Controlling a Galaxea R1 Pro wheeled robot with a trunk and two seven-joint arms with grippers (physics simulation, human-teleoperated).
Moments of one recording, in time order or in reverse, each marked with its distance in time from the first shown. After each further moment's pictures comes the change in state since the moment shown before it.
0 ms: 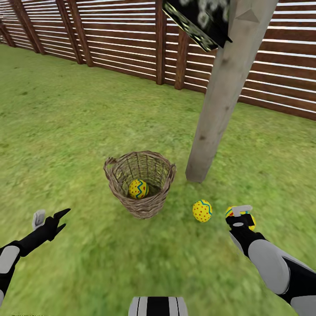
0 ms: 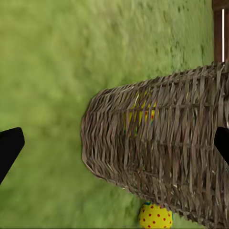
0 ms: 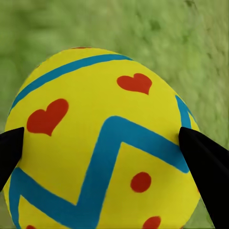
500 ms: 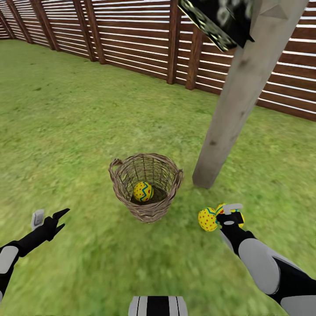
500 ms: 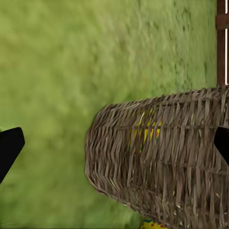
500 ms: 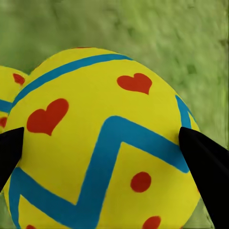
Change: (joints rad) left arm 0.000 0.006 0.001 0.001 -0.001 0.000 -0.003; right arm -0.001 0.070 -0.004 -0.022 -0.011 -0.009 -0.003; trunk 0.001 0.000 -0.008
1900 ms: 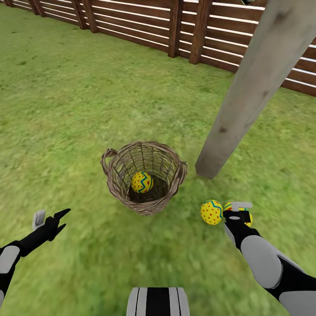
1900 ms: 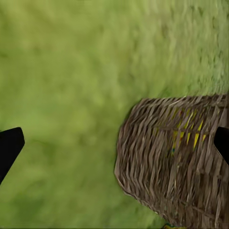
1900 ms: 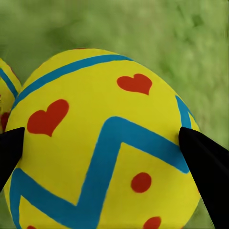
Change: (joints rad) left arm 0.000 -0.007 0.000 -0.002 0.001 -0.001 0.007; right arm -0.009 -0.003 -0.143 -0.075 -0.010 0.039 -0.024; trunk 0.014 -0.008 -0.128
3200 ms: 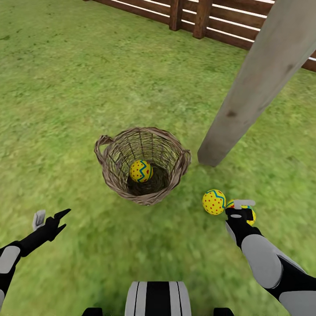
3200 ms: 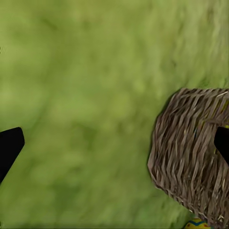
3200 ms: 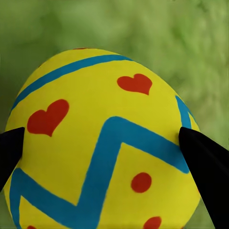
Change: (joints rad) left arm 0.001 -0.002 0.000 0.002 0.001 -0.001 0.004; right arm 0.000 0.000 -0.002 -0.038 -0.001 0.002 -0.018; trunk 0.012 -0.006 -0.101
